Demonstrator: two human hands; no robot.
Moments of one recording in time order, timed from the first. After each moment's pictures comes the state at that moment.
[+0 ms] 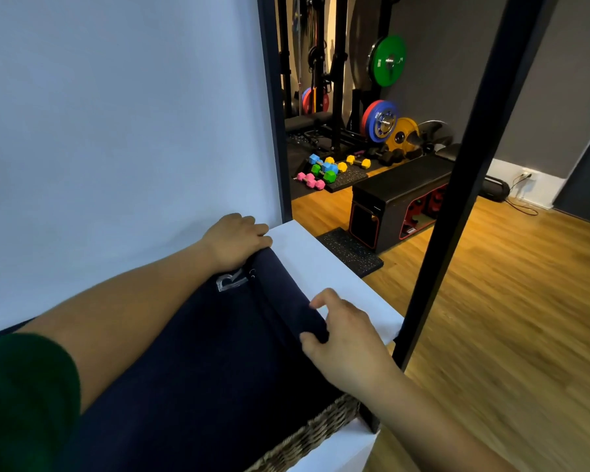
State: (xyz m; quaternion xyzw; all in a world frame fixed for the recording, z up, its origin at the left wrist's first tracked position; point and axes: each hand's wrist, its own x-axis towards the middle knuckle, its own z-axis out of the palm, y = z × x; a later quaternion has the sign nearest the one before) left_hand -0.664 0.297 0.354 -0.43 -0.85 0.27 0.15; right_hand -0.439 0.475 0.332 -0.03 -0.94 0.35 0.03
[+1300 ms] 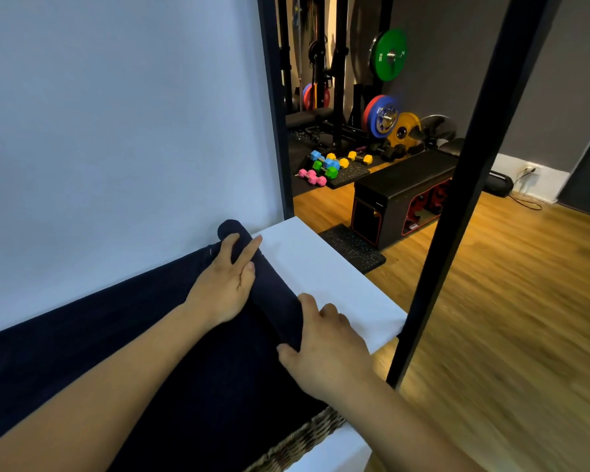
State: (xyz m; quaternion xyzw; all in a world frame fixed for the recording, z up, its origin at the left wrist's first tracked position) left_hand -0.593 0.274 0.304 -0.20 -0.97 -0.15 0.05; right_hand -0.441 0.444 0.325 -0.01 -0.97 0.24 -0.01
